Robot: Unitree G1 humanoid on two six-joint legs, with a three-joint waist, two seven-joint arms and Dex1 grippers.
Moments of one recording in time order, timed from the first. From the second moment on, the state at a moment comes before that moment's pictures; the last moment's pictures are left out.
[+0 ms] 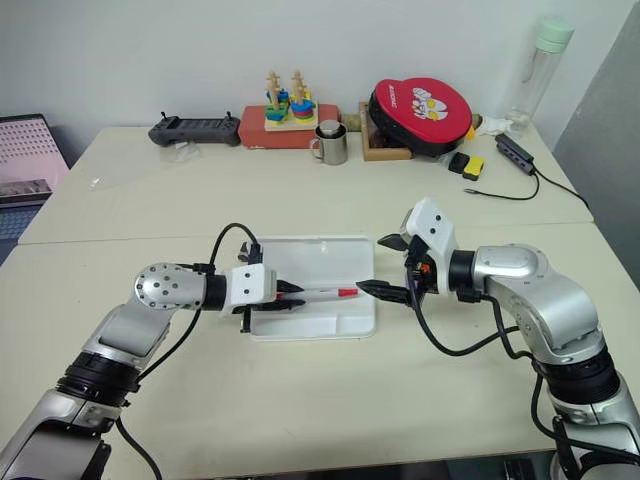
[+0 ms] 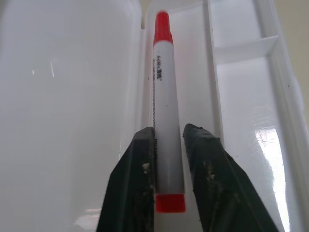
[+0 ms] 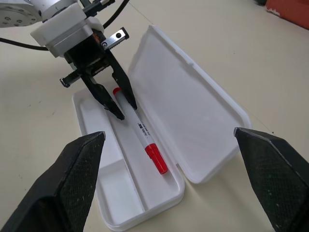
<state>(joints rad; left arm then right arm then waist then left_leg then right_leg) -0.48 0.73 -0.25 0.13 -0.03 -0.07 -1.13 -0.54 -0.66 0.12 -0.42 0.49 0.86 0.81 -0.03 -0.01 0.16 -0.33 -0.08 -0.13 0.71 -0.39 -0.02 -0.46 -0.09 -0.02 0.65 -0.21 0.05</state>
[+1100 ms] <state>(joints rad) -0.50 0.55 -0.09 -0.23 -0.46 0.51 -0.97 -0.56 -0.26 0.14 -0.21 0.18 1.23 0.16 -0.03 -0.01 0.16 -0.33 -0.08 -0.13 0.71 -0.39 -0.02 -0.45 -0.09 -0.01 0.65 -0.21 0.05</state>
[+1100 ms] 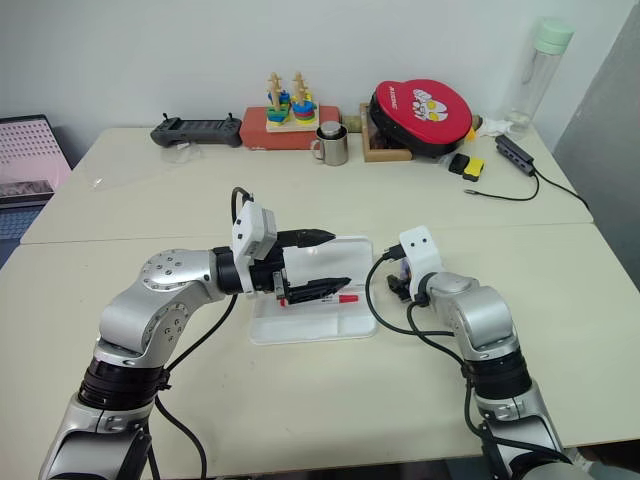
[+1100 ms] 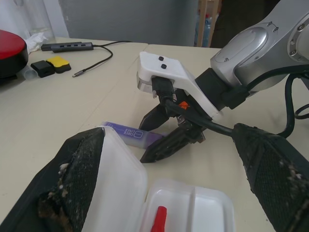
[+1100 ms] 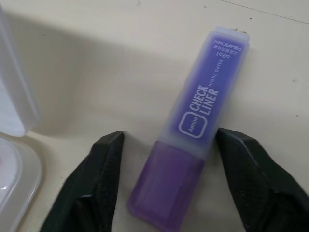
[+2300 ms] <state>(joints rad) 0.17 0.91 0.32 -0.31 -0.46 0.47 -1.07 -0.83 -0.37 0.65 -0.12 0.24 0.83 0.86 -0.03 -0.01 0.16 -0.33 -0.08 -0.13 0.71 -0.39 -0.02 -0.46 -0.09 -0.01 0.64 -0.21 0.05</state>
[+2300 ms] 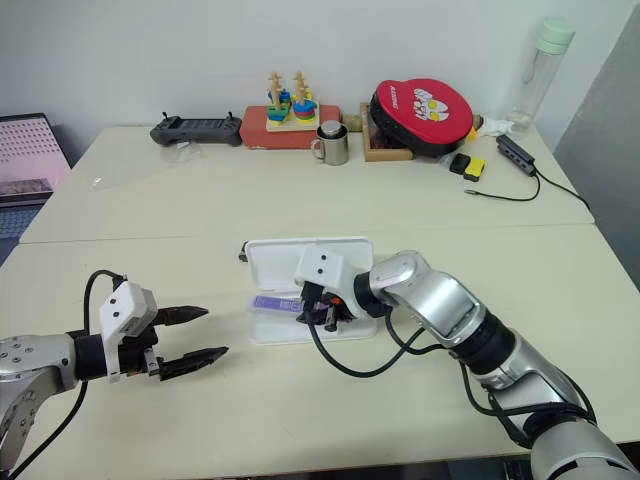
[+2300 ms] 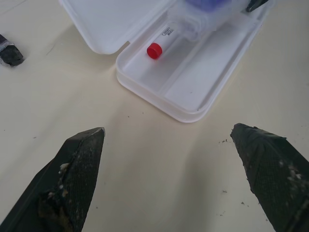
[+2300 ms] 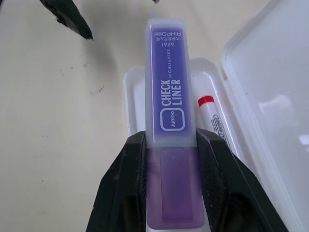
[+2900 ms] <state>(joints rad) 0.10 0.88 0.35 -0.30 -0.52 0.52 -0.99 -0.83 -0.31 0.69 -0.06 0.16 0.77 0.94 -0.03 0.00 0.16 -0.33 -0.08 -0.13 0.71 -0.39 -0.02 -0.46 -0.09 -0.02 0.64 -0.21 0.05</state>
